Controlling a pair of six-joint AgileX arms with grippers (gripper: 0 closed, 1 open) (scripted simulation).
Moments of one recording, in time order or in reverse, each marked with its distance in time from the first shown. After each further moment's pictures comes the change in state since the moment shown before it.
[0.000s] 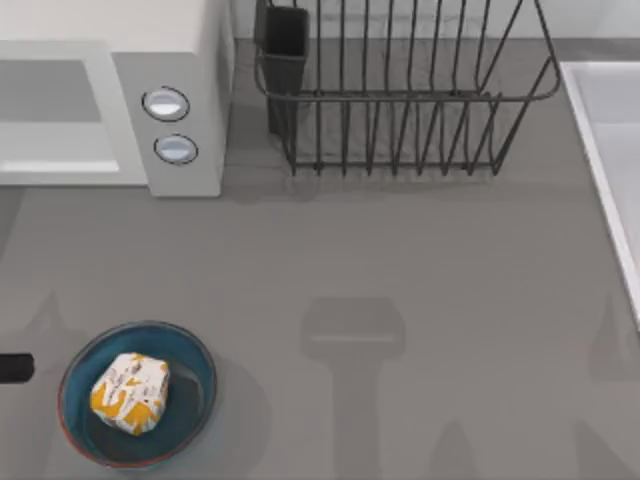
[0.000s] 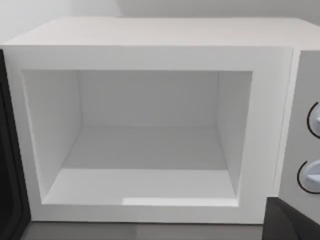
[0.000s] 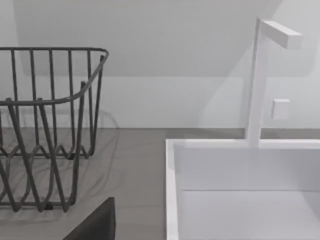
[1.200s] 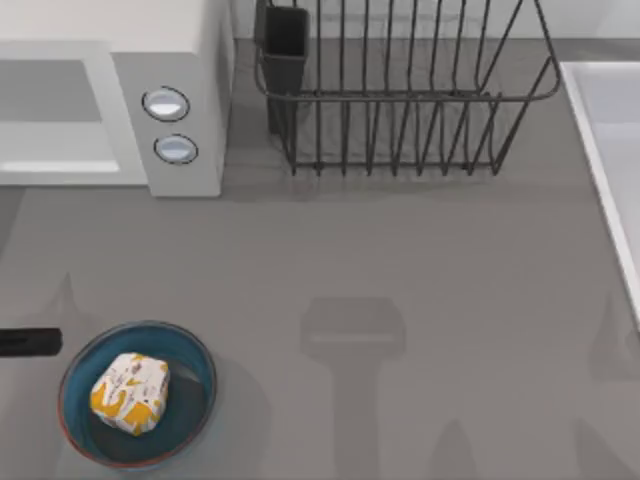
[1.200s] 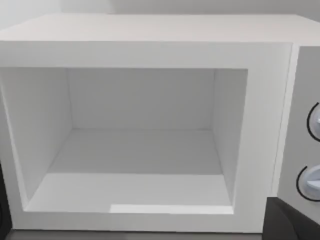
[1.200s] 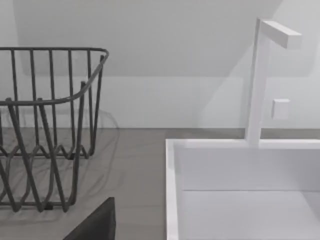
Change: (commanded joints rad) left arm -0.105 0.428 -0.058 0.494 -0.104 0.006; right arm 0.000 0.000 0.000 0.000 0.000 0.000
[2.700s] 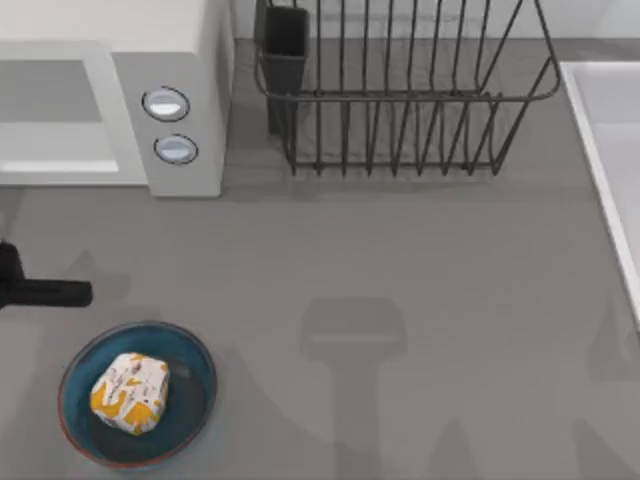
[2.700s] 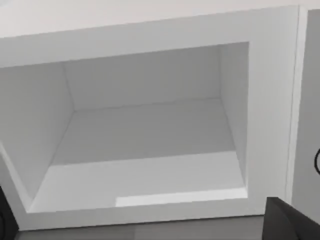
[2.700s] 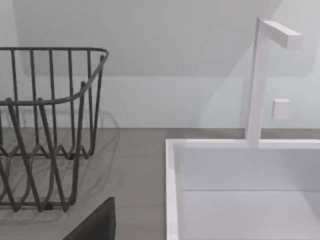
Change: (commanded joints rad) left arm -0.087 0.395 0.181 0.077 -0.105 0.097; right arm 0.000 0.000 0.000 0.000 0.000 0.000
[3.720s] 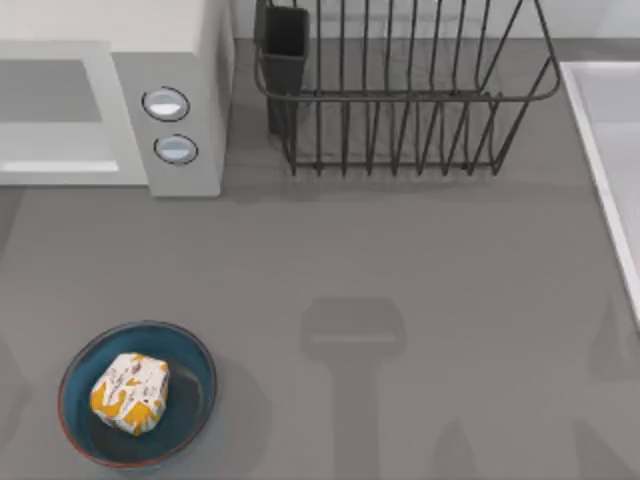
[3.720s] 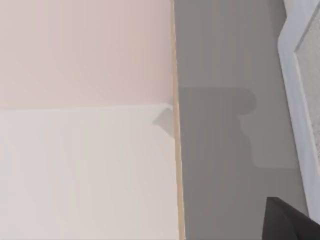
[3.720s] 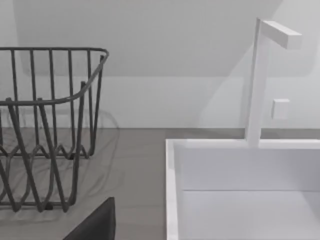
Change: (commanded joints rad) left arm 1.158 0.860 1.179 -1.229 0.824 0.751; right arm 0.000 0.000 0.000 0.000 0.000 0.000
